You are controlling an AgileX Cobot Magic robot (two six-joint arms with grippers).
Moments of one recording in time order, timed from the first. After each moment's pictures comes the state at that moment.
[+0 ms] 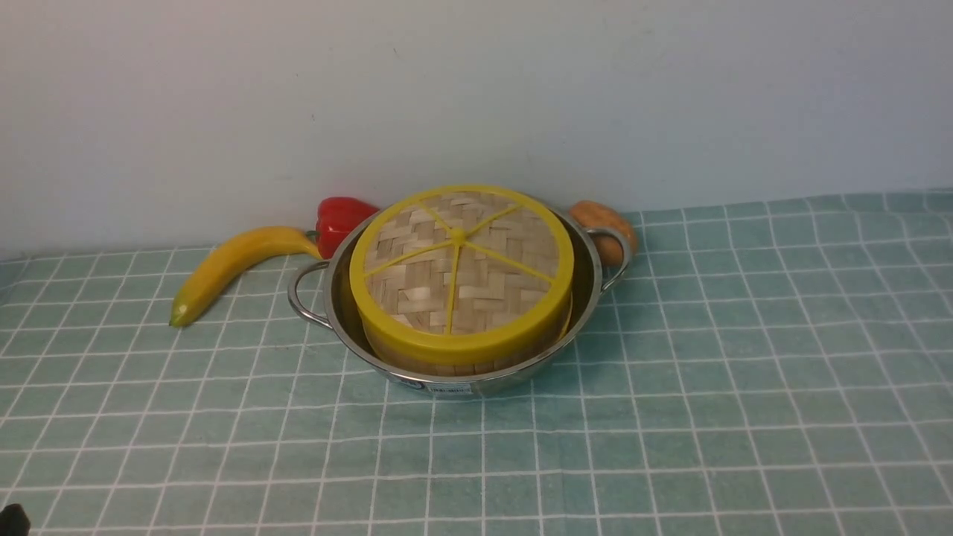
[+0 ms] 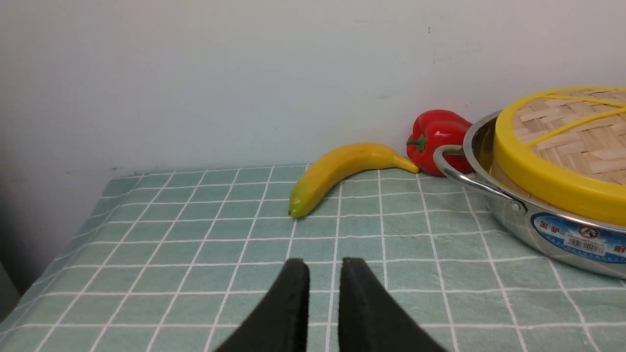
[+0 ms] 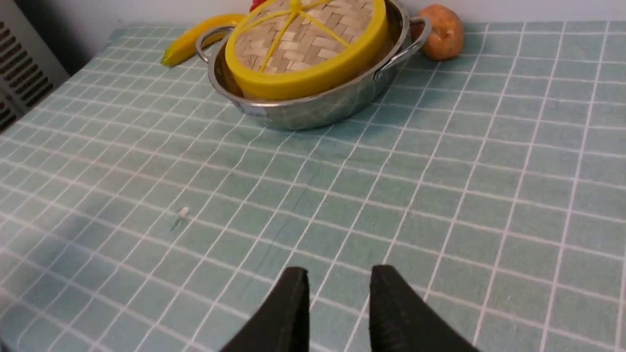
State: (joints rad) right arm 0.39 0.01 -0.61 0.13 1.10 0.25; left arm 0.08 0.00 0.01 0.08 0.21 -0.02
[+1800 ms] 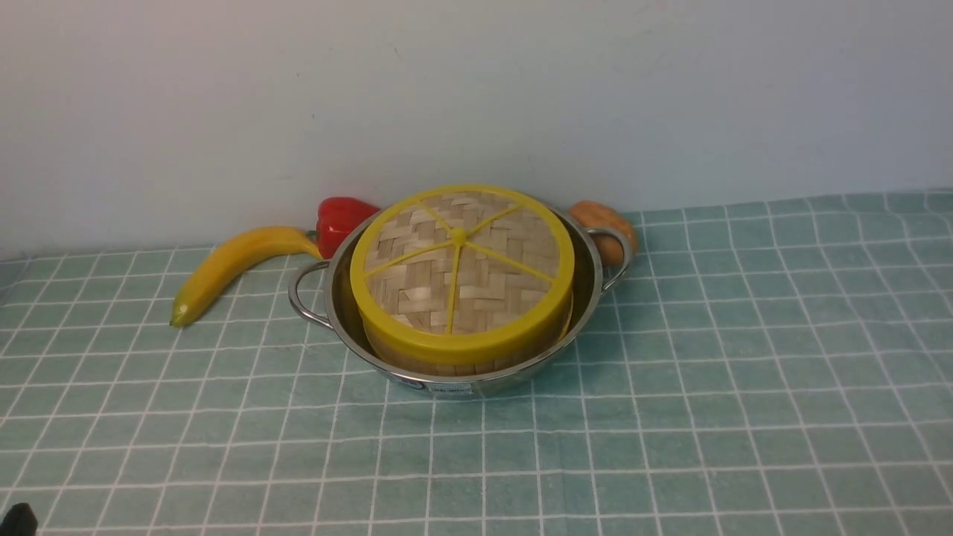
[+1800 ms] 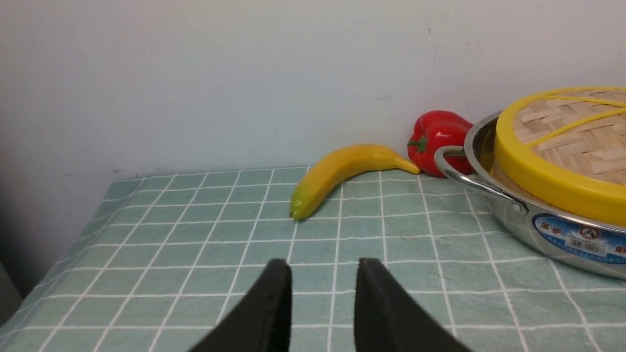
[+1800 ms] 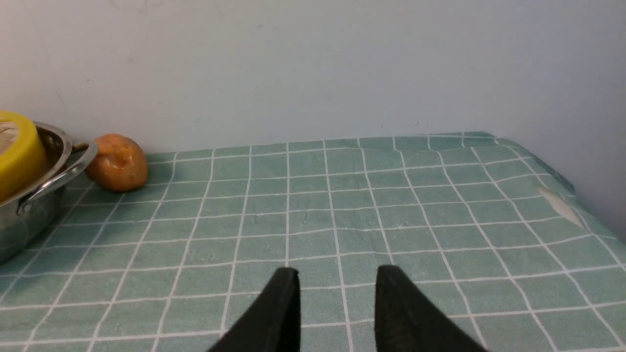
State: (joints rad) right arm -0.09 0.00 0.01 0.04 0.31 0.10; left arm 0.08 0.00 0.01 0.08 0.21 -0.01
